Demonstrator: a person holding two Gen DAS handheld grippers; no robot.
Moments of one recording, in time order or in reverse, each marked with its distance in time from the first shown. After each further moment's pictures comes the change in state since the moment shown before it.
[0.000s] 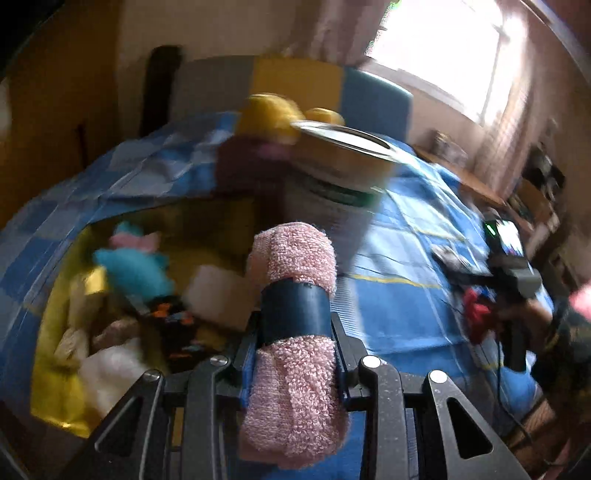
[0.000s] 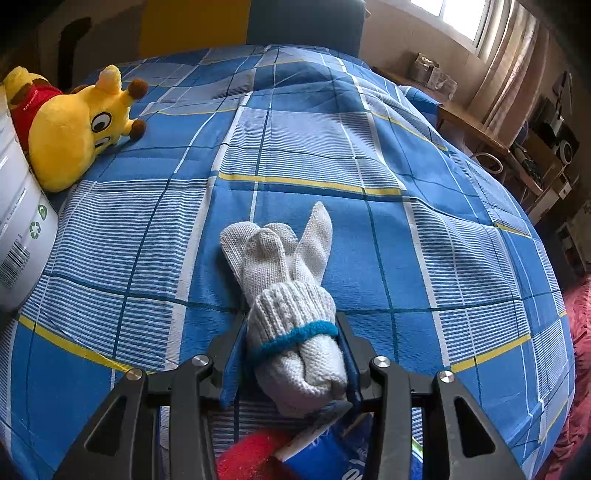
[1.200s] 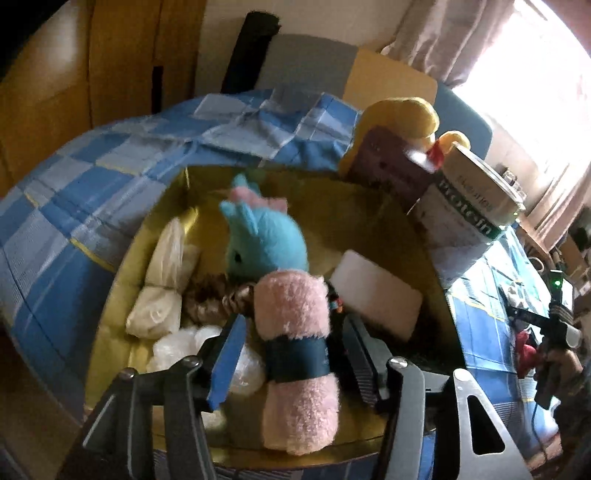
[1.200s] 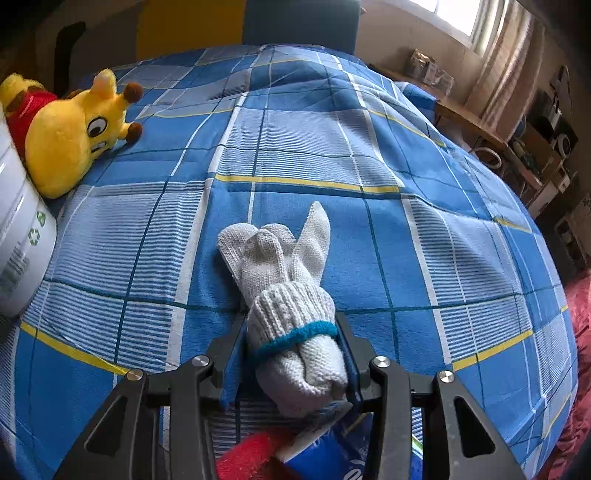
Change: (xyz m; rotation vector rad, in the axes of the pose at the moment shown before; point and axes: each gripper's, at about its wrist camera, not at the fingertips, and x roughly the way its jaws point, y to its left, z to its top) left arm 0.009 0.097 -0.007 -0.191 0.047 0.123; right arm 0.001 -0.005 0.002 0.041 0.010 0.011
